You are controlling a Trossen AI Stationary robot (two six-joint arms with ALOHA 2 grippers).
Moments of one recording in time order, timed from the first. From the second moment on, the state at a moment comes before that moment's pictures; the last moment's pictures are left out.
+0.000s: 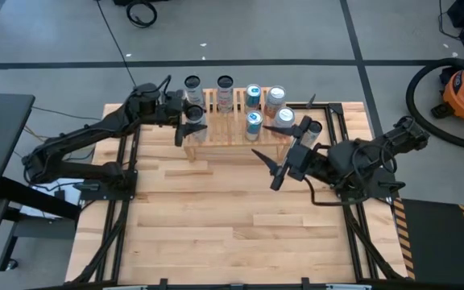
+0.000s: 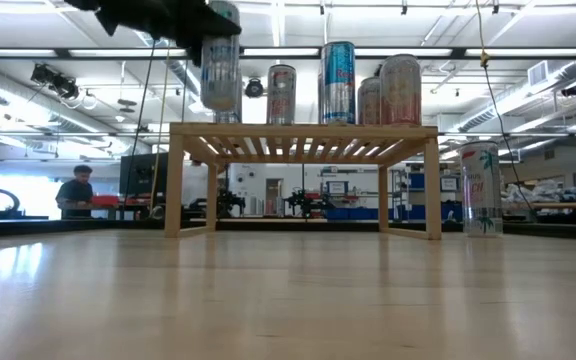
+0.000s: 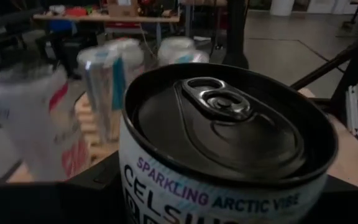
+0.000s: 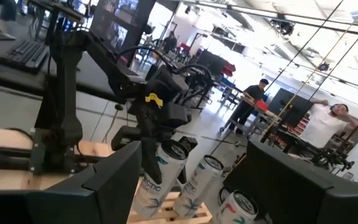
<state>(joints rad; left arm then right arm) 0.57 1.11 0.92 -0.03 0.46 0.12 0.47 1.35 1.47 -0.04 0.94 -0.52</state>
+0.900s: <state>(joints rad) 0.66 1.11 0.76 0.17 0.51 0.07 0.47 1.35 1.47 -0.07 0.94 -0.47</state>
